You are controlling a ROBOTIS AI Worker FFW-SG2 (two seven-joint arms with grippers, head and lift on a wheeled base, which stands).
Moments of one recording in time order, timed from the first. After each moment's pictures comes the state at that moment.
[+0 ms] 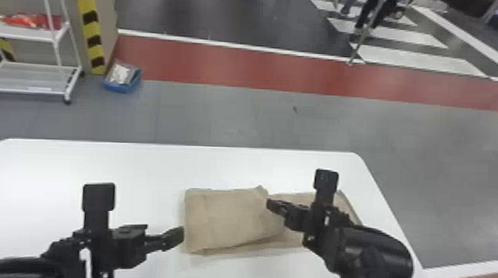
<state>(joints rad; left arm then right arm) 0.06 0.09 -0.19 -1.63 0.39 0.76 -0.24 -0.12 -0.02 -0.23 -1.37 -0.05 0.69 0.32</state>
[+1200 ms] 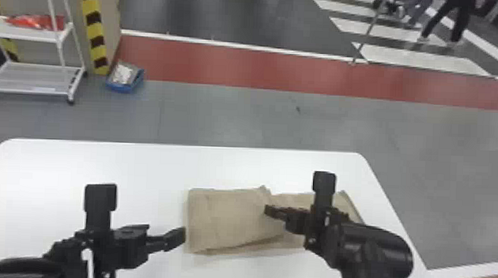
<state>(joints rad) 0.06 0.10 -0.19 -1.63 0.39 0.76 -0.24 -0.15 -0.03 -0.23 -1.32 -0.03 0.75 0.33</state>
